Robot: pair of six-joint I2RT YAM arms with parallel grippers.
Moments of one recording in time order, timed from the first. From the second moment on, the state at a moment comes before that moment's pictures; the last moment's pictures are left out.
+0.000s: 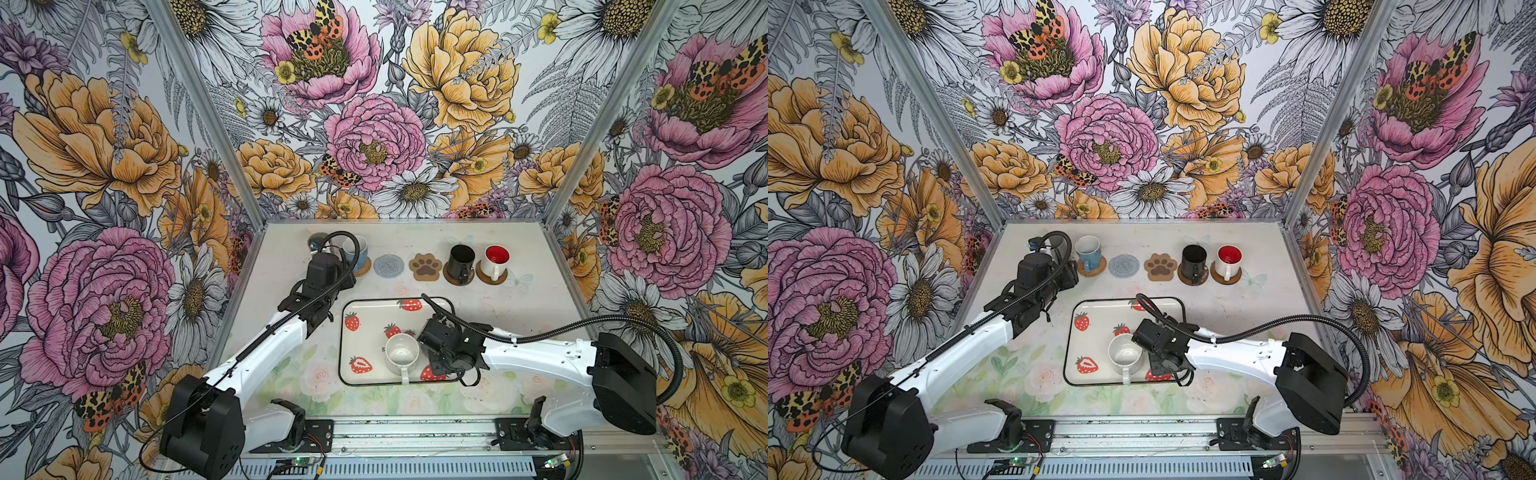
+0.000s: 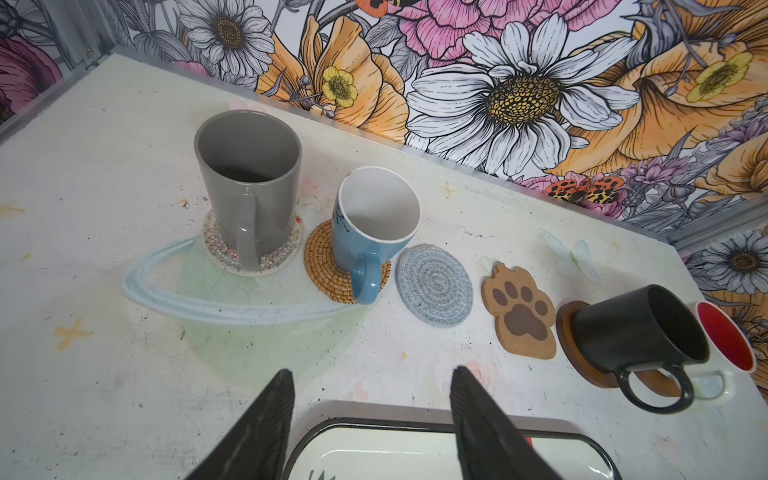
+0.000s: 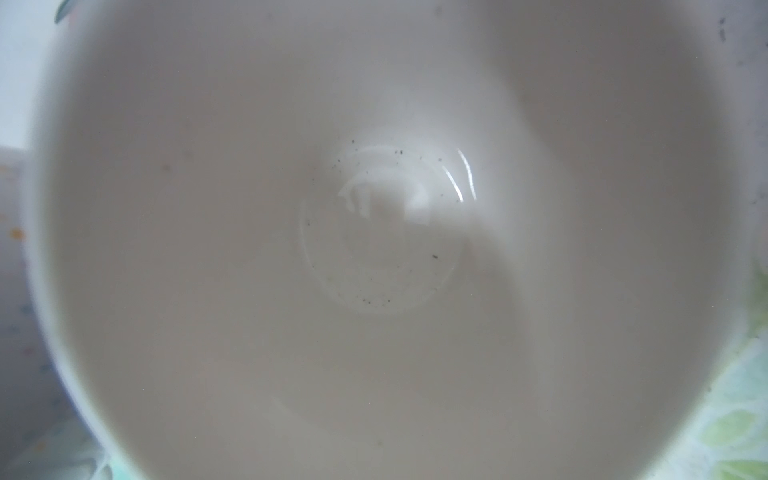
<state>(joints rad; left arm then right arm) -0.38 1.22 0.84 -0.12 -0.26 -0.51 1.02 1.45 0.87 -0.77 0.13 0.81</state>
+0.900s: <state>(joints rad) -0.37 1.24 0.84 -0.12 -0.25 -0.51 0.87 1.47 1.05 -0.83 0.12 0.65</state>
